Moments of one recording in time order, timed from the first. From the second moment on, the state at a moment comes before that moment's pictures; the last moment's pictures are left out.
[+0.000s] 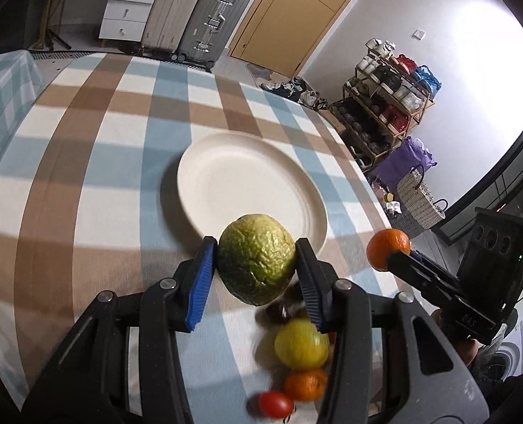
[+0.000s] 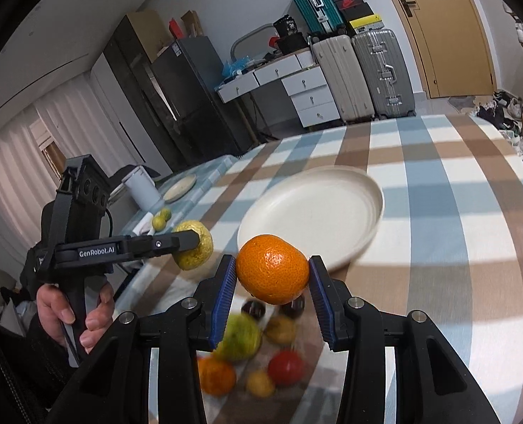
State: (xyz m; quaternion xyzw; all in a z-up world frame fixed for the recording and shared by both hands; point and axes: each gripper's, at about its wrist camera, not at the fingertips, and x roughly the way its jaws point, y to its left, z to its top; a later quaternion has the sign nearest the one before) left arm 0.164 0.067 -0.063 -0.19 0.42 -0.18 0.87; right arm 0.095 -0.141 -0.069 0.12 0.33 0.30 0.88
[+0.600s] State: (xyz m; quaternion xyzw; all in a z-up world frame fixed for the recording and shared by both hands) left arm 0.291 0.038 -0.082 -0.15 0.45 -0.20 0.86; right arm 0.219 -0.126 -0.073 0.11 0.37 0.30 0.87
